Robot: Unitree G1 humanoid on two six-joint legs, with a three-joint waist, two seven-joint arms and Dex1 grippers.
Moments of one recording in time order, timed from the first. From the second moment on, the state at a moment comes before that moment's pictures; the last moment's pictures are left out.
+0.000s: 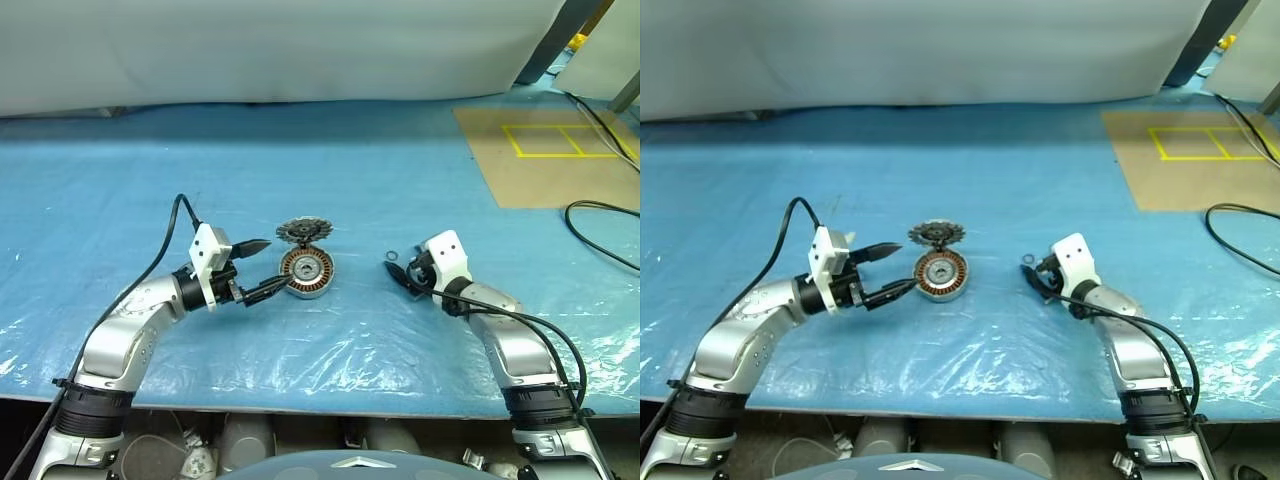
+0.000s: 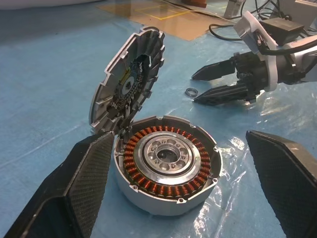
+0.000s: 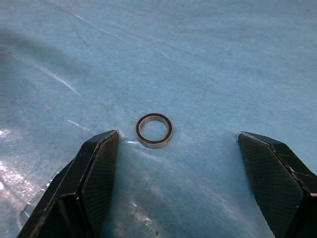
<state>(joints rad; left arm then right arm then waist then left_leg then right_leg) -0.13 0.52 0.00 -0.21 -0.50 0.35 -0.91 -0.15 -0.40 0.02 -0.09 0.09 0.46 0.49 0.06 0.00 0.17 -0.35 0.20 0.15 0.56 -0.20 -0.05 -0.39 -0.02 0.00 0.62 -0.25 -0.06</state>
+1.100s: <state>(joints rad) -0.12 0.51 -0.01 -0.21 -0.47 0.34 -0.90 -0.19 -0.44 0.07 -0.06 0.12 0.44 0.58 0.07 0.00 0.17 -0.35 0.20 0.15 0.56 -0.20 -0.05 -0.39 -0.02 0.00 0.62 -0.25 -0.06</state>
